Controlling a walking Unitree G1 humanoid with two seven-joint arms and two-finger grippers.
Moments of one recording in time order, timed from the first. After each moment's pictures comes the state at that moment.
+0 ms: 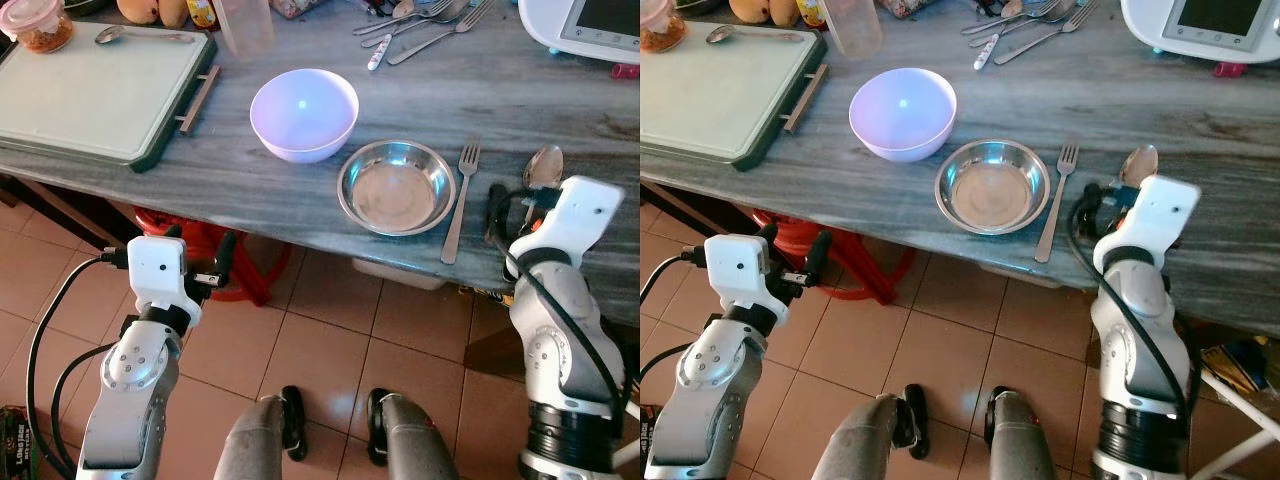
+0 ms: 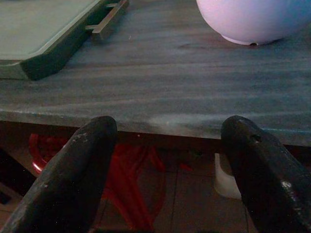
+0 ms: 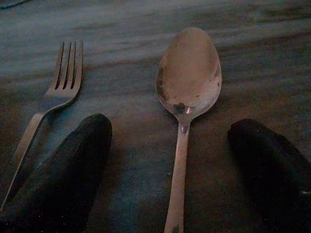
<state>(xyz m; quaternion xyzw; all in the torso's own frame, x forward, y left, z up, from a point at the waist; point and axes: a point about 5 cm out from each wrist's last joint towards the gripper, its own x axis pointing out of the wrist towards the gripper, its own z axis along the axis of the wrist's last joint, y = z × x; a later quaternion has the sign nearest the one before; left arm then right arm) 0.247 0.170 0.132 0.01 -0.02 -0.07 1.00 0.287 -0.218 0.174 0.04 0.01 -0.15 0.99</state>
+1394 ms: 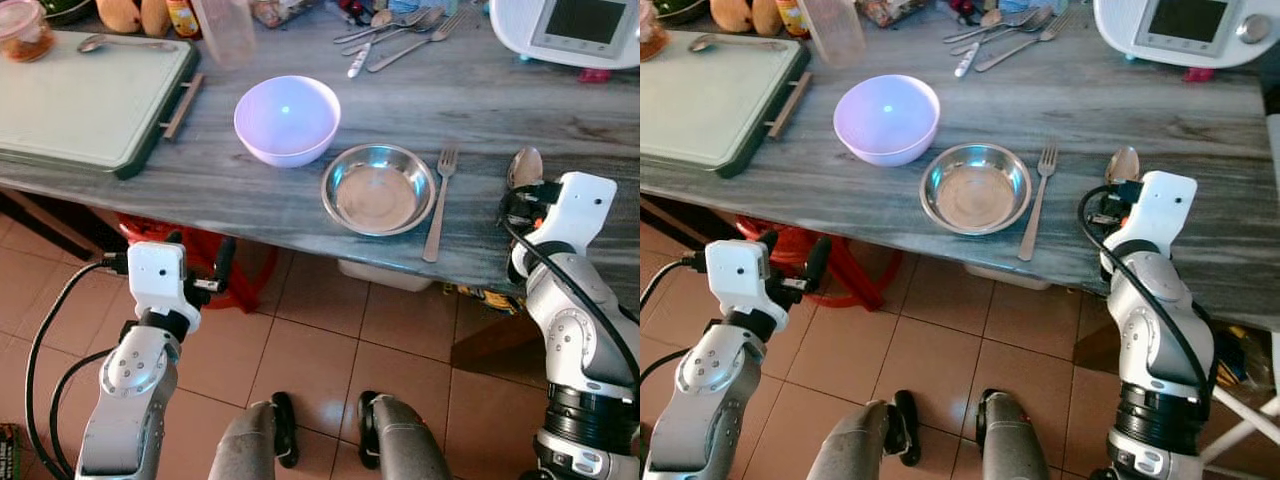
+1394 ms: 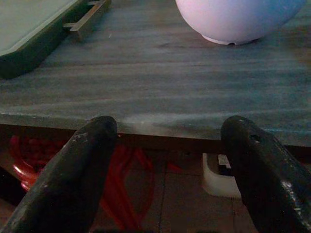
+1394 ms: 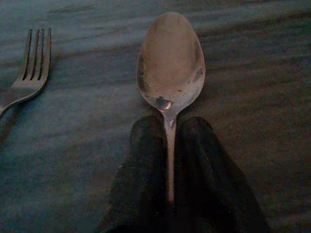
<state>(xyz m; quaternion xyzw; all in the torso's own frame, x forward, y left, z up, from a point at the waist) 0.243 0.171 0.128 0.01 -0.01 -0.07 1.00 0.298 -0.225 0.169 0.06 0.09 -0.10 0.99</state>
